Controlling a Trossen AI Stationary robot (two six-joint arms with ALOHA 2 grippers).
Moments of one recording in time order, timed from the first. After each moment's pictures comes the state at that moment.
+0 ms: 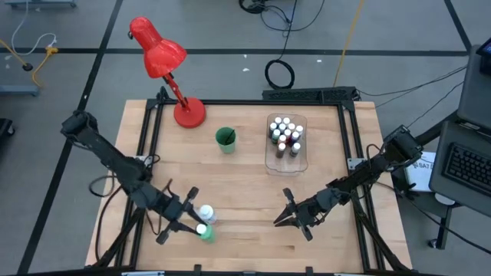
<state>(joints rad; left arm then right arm) -0.70 1.13 0.66 0.35 -0.14 -0.09 0.56 1.57 0.45 1.03 0.10 -0.31</state>
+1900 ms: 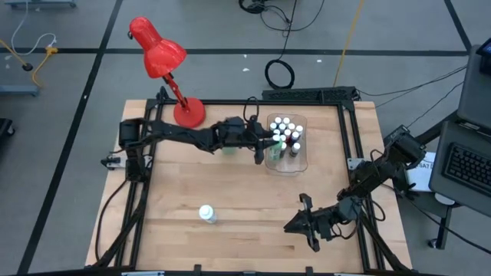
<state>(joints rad) 0.19 1.87 1.15 0.55 0.09 -0.05 0.79 1.56 0.45 1.26 0.48 -0.56</state>
